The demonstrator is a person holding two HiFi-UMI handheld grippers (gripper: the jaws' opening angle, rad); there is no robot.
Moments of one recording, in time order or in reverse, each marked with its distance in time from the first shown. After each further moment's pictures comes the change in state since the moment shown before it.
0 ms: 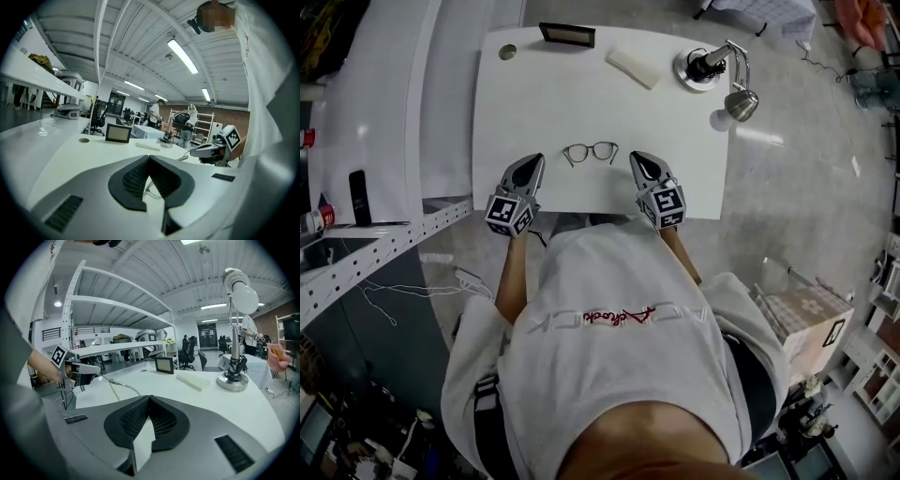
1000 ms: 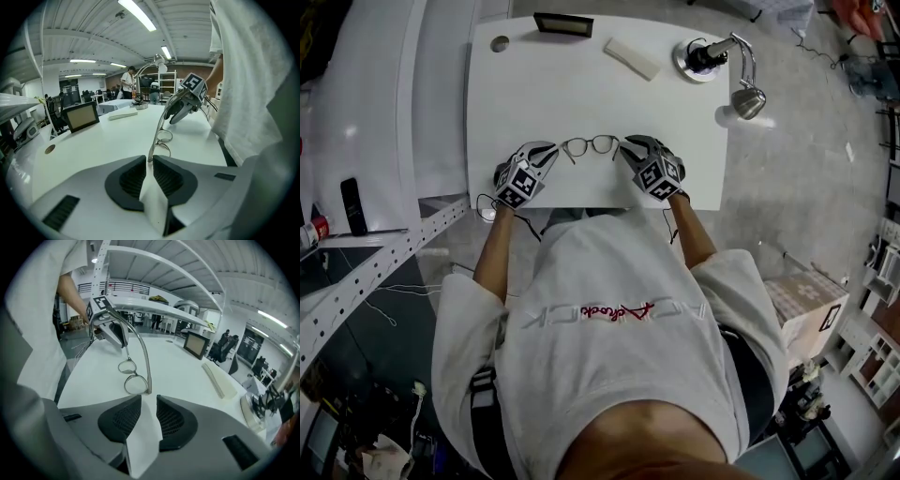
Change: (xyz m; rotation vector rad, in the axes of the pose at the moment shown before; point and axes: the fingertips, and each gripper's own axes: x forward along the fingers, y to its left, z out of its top) left arm 0.052 0.000 -0.090 0.474 0.432 -0.306; right arm 0.047 0.003 -0.071 -0.483 0.384 0.241
